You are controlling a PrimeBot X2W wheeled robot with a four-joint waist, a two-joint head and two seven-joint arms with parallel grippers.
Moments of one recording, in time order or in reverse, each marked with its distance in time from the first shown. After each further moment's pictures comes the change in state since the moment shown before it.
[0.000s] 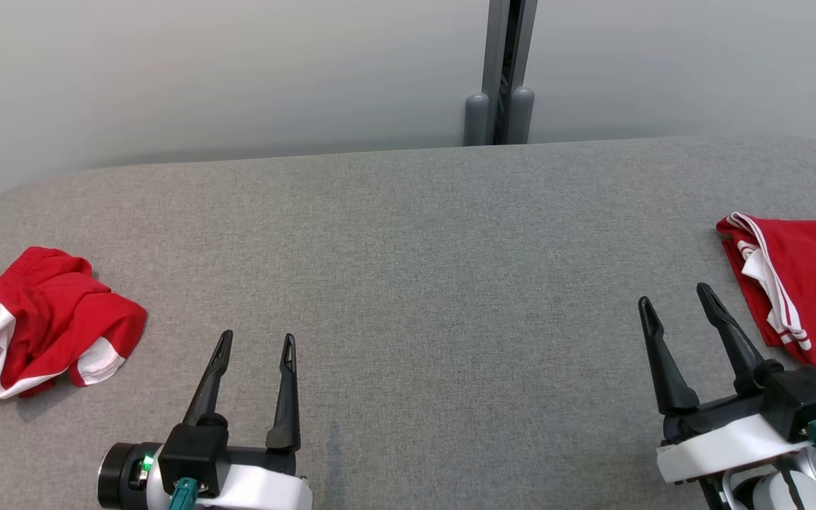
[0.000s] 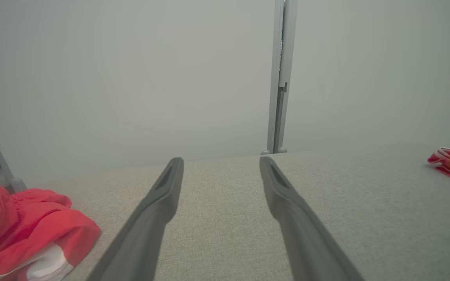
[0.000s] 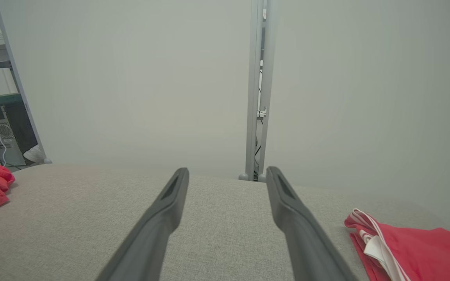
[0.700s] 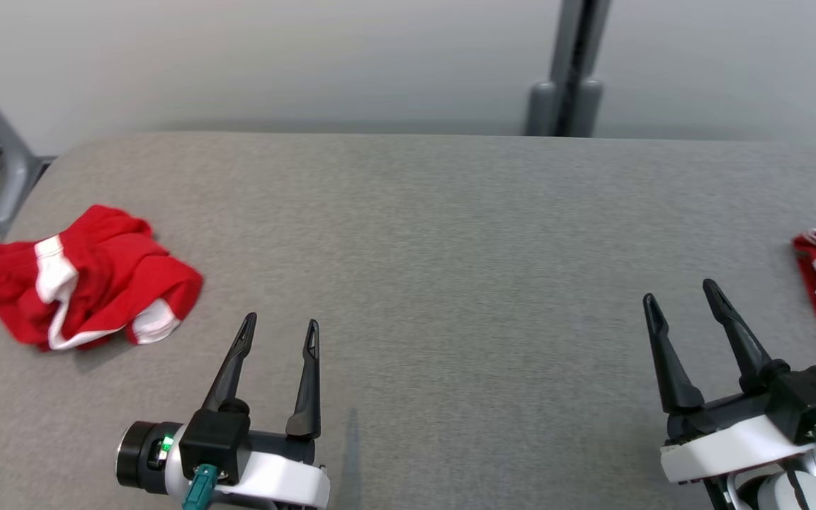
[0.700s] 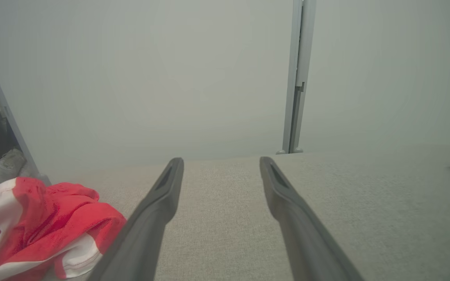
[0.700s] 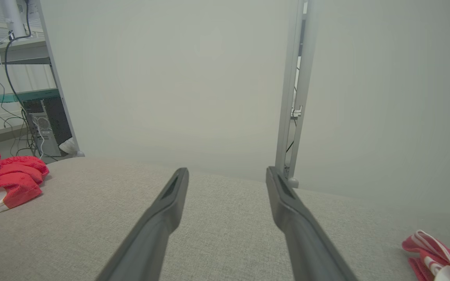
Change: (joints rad) left arm -0.043 -0.001 -0.046 0.002 0.002 -0.005 0.000; right arm 0.008 -0.013 0.000 -0.029 0.001 0.000 0.000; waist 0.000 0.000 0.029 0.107
